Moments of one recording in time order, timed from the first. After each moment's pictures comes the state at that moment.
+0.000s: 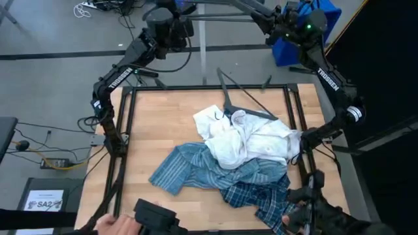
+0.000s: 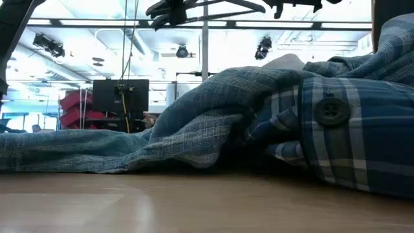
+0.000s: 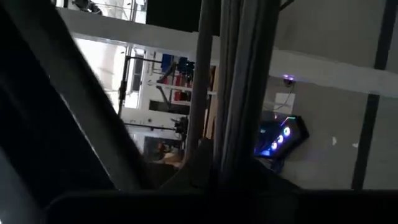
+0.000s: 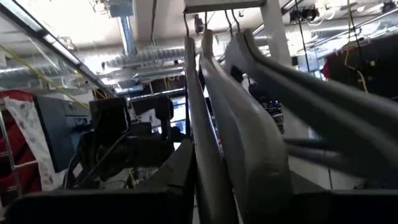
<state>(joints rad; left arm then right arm) 0.61 1.77 2.21 -0.49 -0.68 1.26 -1.06 1.47 1.53 0.31 -0.66 0.45</state>
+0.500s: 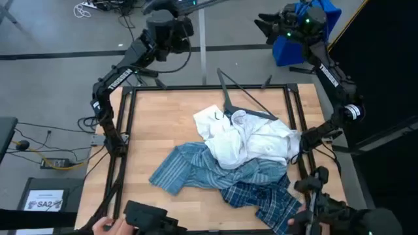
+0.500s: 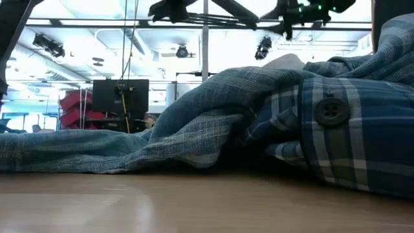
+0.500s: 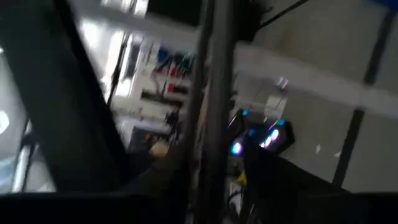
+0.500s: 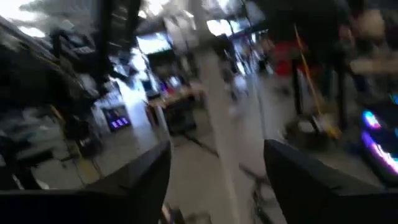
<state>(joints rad) 0.59 1.77 2.21 -0.51 -0.80 1.16 -1.17 1.48 1.52 0.05 -0.69 0.28</state>
